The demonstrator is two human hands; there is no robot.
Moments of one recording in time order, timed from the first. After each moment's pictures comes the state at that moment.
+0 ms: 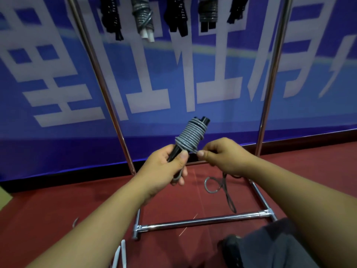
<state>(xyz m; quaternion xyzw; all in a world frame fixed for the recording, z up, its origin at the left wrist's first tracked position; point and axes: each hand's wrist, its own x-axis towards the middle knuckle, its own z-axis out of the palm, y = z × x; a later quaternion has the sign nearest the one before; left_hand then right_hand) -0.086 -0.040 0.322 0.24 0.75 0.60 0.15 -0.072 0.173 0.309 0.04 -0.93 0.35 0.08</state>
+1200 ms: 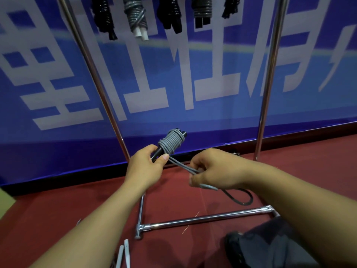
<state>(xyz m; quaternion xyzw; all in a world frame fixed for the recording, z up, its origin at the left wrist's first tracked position) -0.129 -0.058 0.297 0.13 0.91 0.37 -0.08 -0.032 0.135 0.337 0.06 -0.93 0.35 -0.06</state>
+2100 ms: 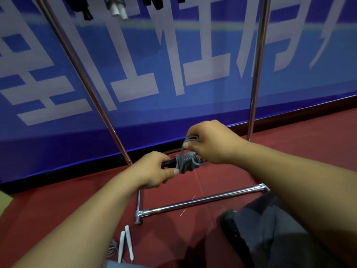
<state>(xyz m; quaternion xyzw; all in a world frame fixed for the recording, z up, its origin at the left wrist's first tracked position) -0.113 -0.042 0.287 0.26 0.92 0.22 0.18 -0.045 0.151 0.322 0.05 -0.96 0.26 0.10</state>
